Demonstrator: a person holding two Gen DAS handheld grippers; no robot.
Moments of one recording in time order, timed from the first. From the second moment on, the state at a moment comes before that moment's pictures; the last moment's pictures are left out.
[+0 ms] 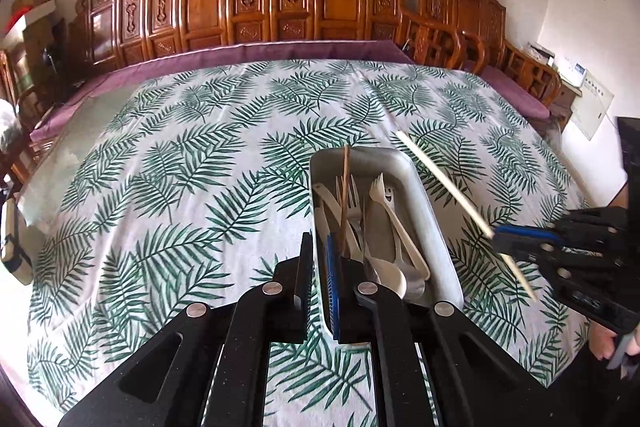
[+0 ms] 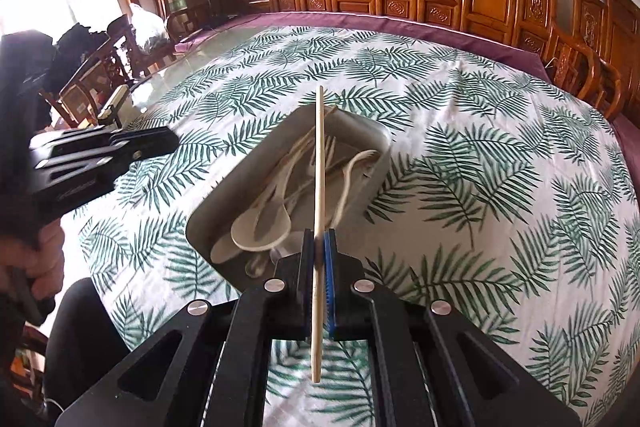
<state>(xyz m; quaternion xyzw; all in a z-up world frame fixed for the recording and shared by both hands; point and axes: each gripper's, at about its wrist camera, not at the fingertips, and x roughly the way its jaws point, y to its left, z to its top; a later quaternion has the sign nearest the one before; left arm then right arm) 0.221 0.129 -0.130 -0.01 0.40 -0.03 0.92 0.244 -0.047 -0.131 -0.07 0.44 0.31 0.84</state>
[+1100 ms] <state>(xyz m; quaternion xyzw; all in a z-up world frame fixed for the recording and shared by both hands) 0.200 0.144 -0.131 -0.03 0.39 -0.03 0.92 0.282 0.013 -0.165 -0.09 0.51 0.24 0.82</state>
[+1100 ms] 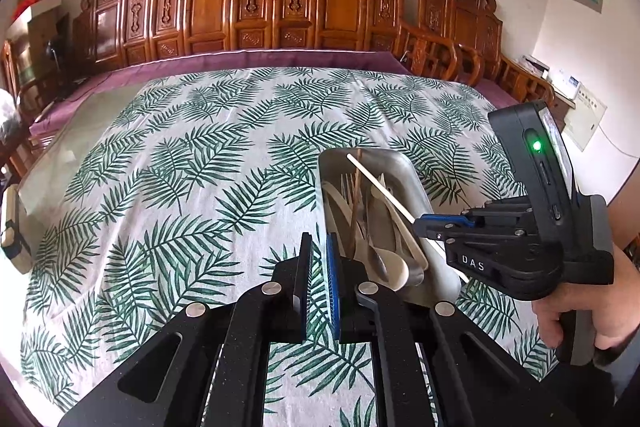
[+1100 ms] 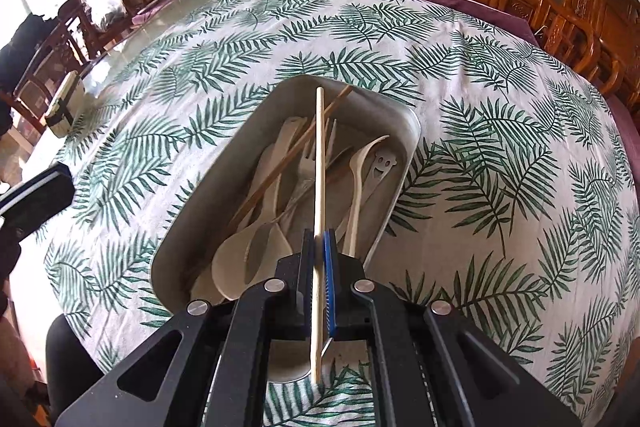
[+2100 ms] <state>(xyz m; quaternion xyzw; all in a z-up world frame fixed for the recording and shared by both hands) 0.194 0.105 -0.133 -0.01 0.38 -0.03 0.93 0.236 -0.065 -0.123 -0.05 0.43 0.25 0.87</state>
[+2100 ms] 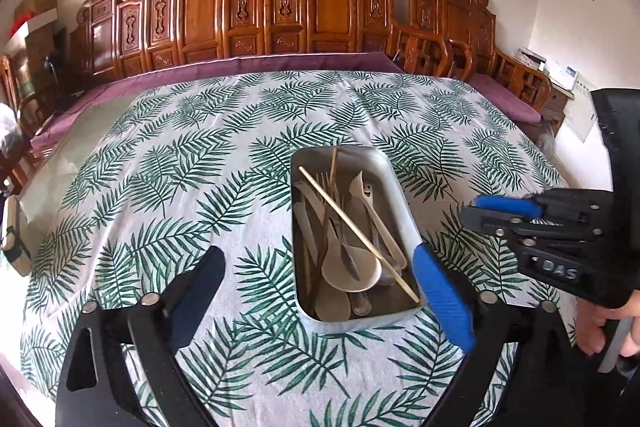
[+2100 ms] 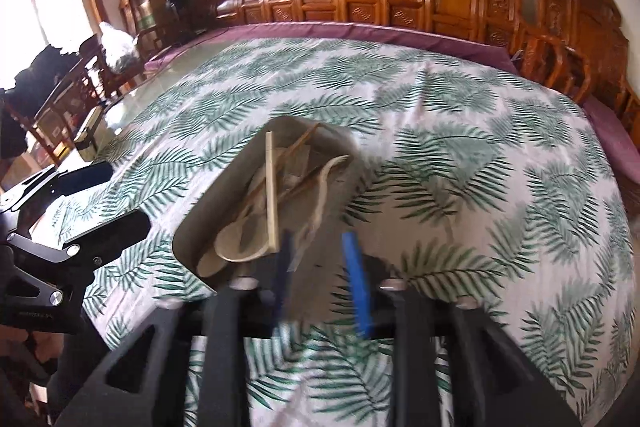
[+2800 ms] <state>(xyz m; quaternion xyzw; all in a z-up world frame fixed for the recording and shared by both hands) 0.153 0.046 -0.115 -0.01 0.38 -0.02 0.93 0.170 -0.164 -0.085 -0.02 0.37 0.15 0.92</state>
